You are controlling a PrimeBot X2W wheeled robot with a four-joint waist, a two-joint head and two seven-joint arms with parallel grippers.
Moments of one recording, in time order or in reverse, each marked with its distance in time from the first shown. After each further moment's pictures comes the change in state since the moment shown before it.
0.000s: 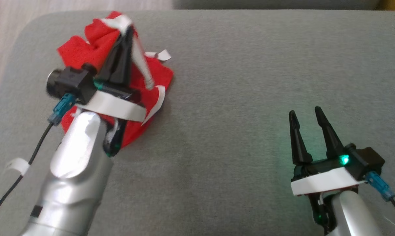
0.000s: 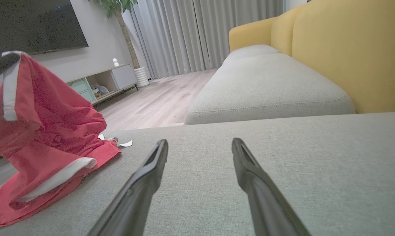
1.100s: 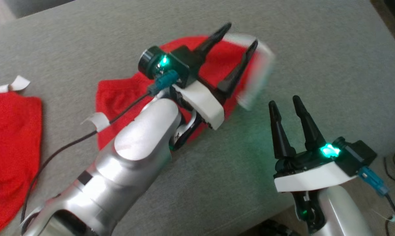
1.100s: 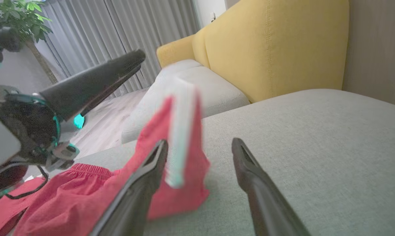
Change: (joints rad) left arm -0.227 -0.098 -0.474 0.017 -0.208 0.030 0.156; right arm -0.028 0.000 0.142 -0.087 0.160 0.000 0.000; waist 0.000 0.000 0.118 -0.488
